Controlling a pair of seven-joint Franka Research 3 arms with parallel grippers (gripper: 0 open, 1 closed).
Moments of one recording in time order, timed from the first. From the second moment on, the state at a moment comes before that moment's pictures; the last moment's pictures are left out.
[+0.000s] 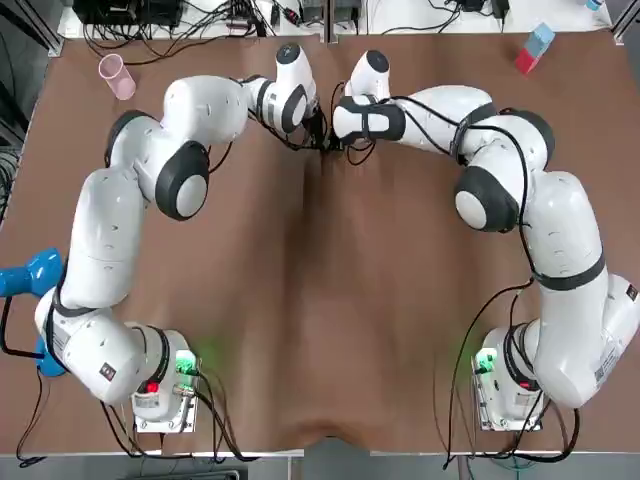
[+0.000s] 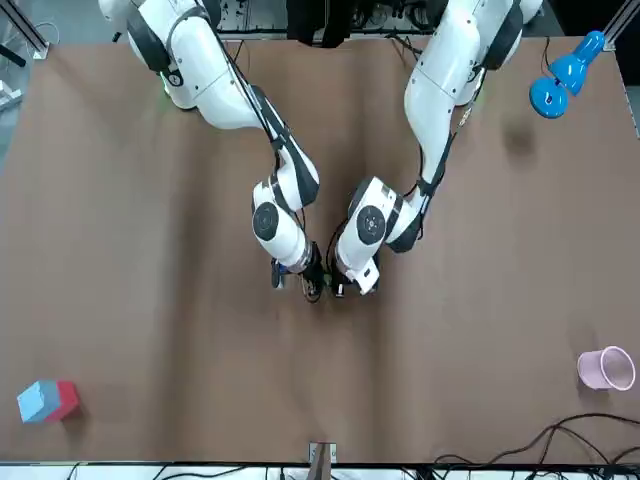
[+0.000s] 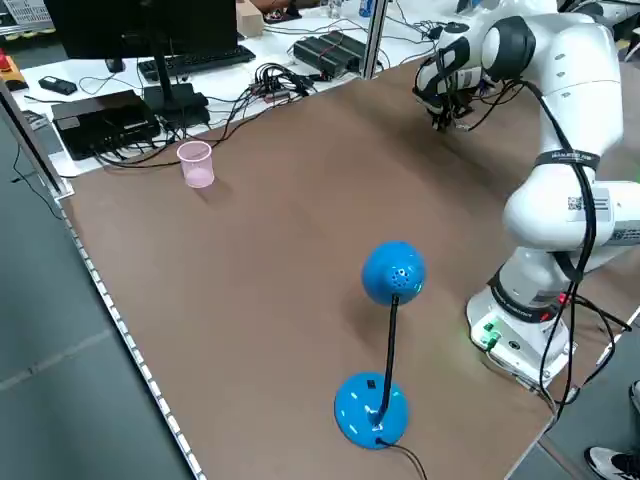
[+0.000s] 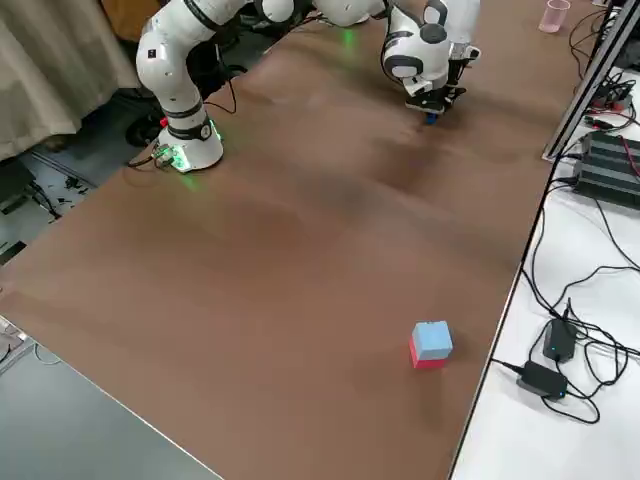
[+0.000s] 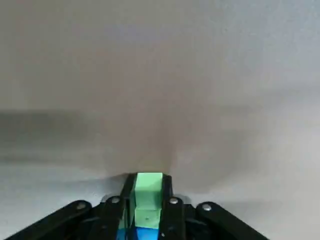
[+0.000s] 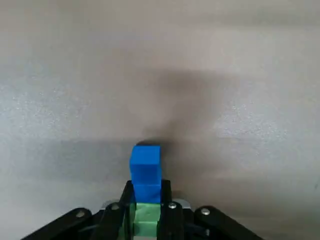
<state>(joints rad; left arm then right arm) -0.59 0.89 -0.10 -1.44 -0.18 2.49 -2.04 0.69 0.91 -0.01 -1.42 0.47 2.57 1.84</state>
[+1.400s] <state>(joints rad) -0.53 0.83 0.08 -1.39 -0.11 2.49 -1.94 0.69 0.91 -0.01 -1.42 0.47 2.56 1.84</state>
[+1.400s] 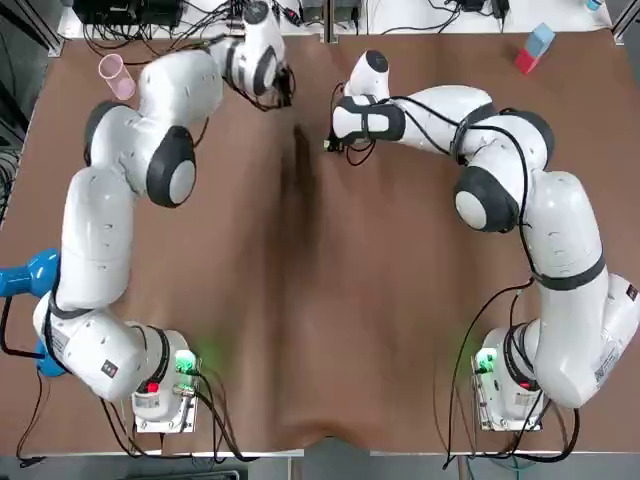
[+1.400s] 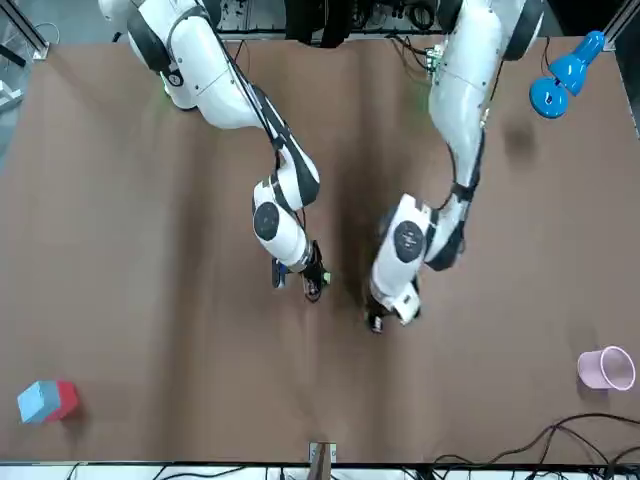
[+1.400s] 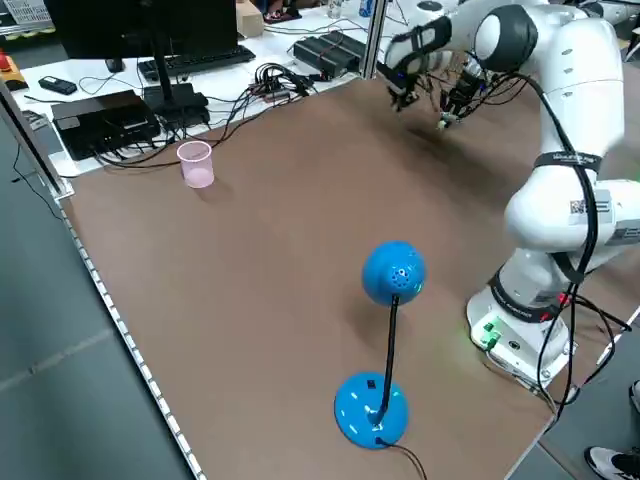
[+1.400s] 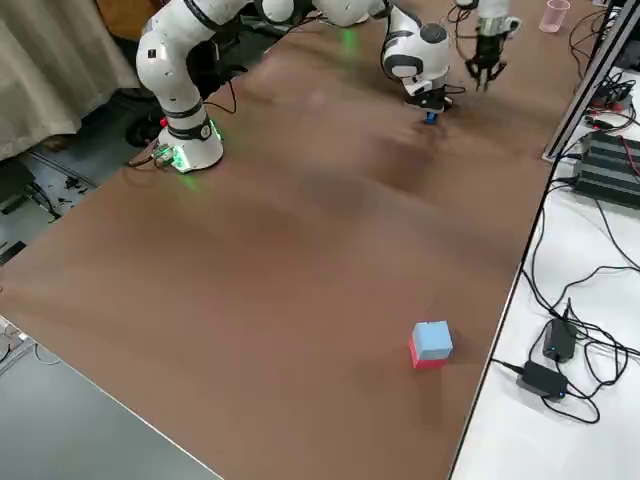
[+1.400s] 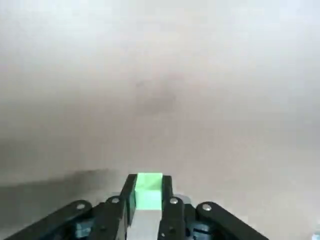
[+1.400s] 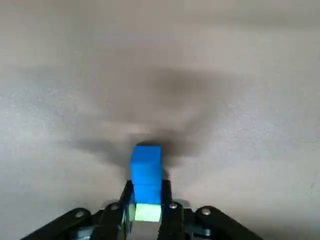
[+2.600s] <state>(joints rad) -0.53 0.96 0.13 -1.33 -0.11 3.07 -1.74 0.69 0.91 -0.03 -1.43 0.47 2.56 1.84</state>
